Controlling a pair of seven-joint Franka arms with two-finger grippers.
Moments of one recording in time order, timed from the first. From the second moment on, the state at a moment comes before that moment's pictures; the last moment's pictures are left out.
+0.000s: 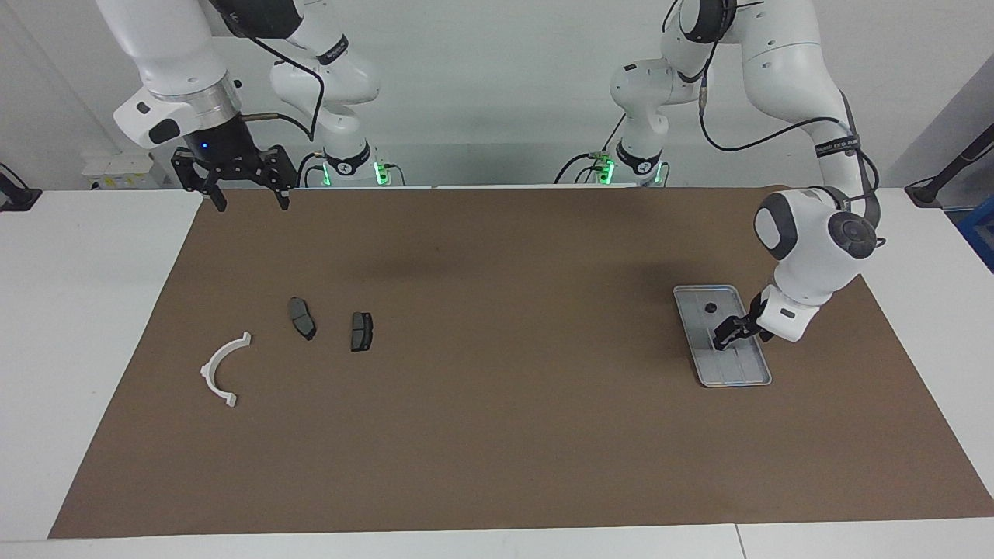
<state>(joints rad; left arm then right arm) 0.08 0.36 -0.06 -1.86 0.00 2.21 -0.07 0.01 -0.07 0.03 -1.64 -0.02 1.60 0.02</state>
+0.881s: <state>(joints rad) 0.08 0.36 -0.08 -1.92 0.00 2.25 -0.13 0.01 -0.08 0.03 -1.64 -0.02 1.60 0.02</state>
